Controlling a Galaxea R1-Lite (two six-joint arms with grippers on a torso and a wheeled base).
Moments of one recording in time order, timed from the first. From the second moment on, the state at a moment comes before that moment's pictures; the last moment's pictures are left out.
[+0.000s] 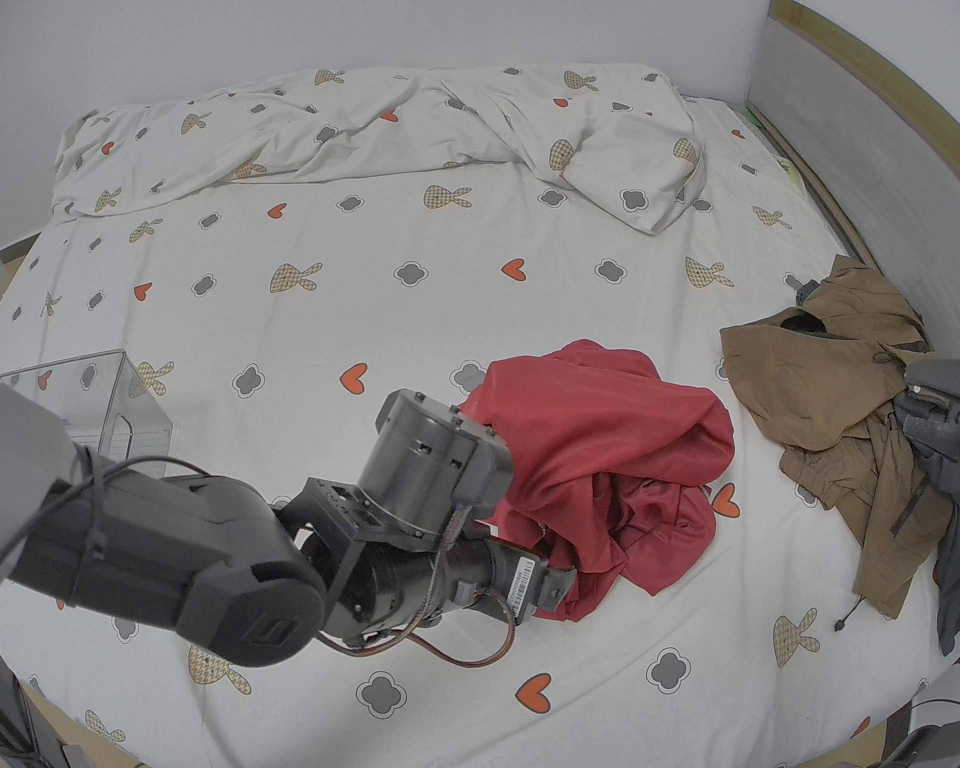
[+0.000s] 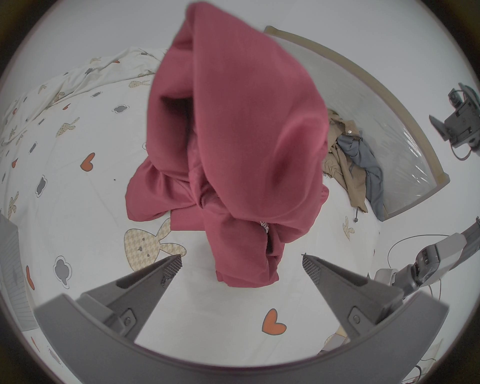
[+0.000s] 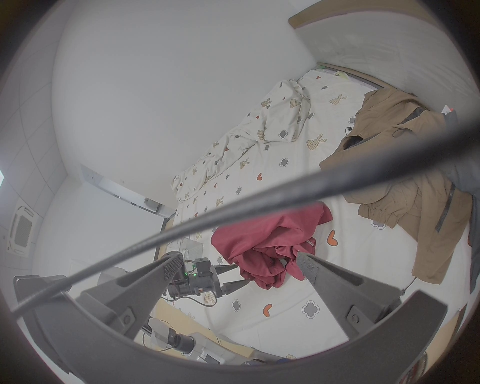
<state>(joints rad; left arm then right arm) -0.84 1.89 -1.05 -0.16 0.12 -0.23 0.24 0.95 -0.95 0.30 0.39 0.59</state>
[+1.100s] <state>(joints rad) -0.71 1.57 -1.13 0.09 0.14 -0.20 0.25 0.96 -0.94 0.30 0.39 0.59</state>
